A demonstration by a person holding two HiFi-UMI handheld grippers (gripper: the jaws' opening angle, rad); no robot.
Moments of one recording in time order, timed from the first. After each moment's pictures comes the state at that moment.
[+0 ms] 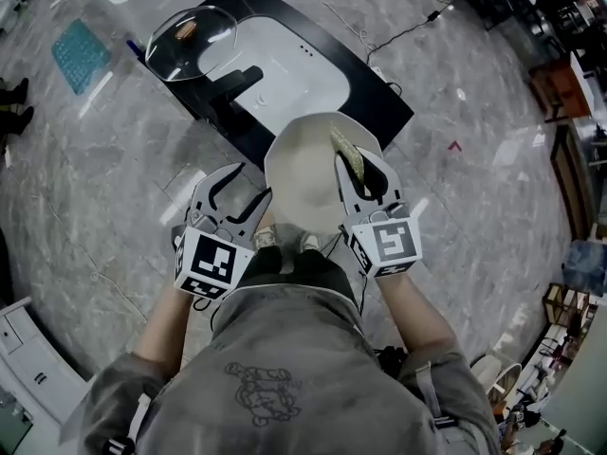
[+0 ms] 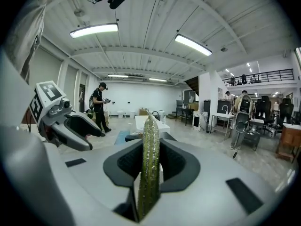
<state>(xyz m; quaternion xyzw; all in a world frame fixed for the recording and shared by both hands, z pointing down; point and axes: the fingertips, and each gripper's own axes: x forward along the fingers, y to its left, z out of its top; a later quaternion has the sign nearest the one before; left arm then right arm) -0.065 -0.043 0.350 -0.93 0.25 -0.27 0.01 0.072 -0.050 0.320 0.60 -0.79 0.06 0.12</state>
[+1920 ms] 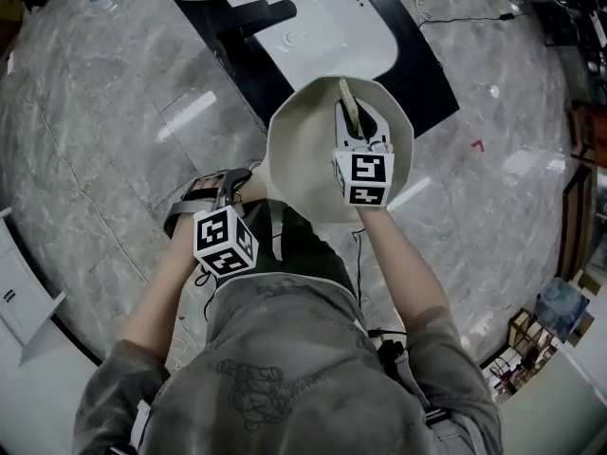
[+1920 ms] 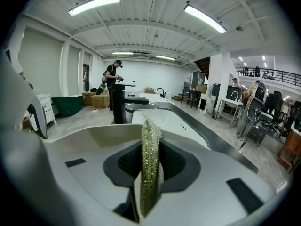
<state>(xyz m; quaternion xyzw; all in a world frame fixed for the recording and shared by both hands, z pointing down) -0.075 0.034 0.558 -0.83 0.10 -0.55 -0.02 0.091 -0.139 0.530 0.56 -0.79 0.10 0.24</state>
